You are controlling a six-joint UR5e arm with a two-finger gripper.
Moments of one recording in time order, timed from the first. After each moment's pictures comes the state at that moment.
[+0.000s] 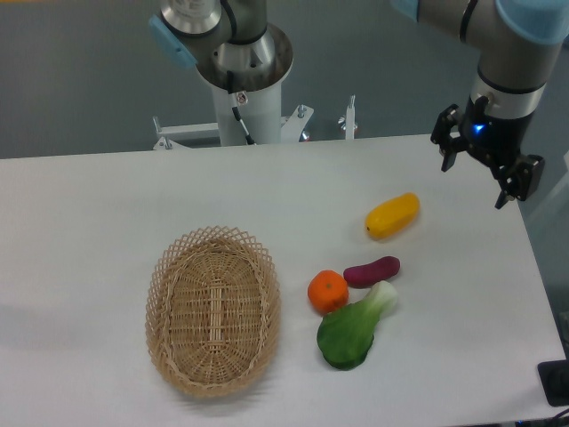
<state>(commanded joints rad) 2.75 -1.88 -1.30 -1.39 1.55 1.63</state>
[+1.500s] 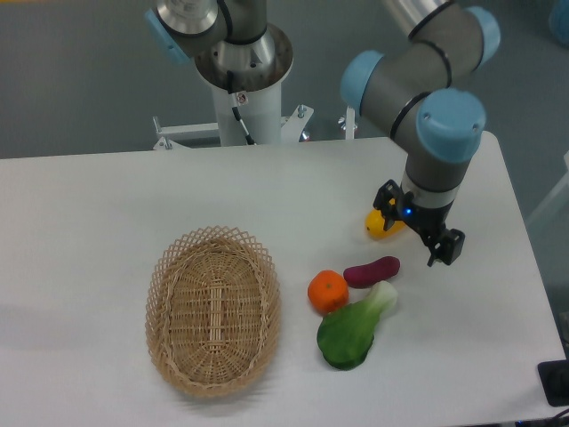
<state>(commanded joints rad) 2.64 -2.00 -1.62 -1.03 1.65 1.50</state>
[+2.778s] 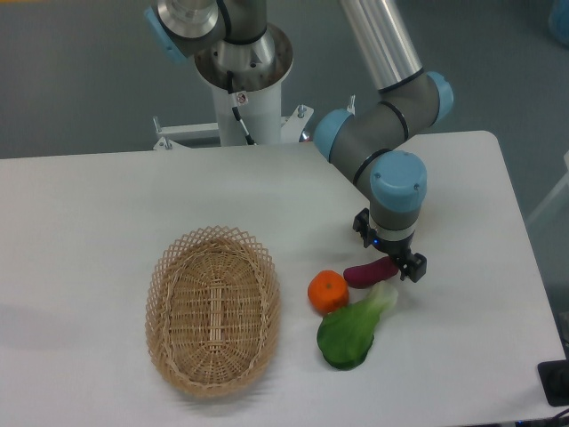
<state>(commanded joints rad) 2.61 -2.06 -1.78 -0.82 1.67 1.48</state>
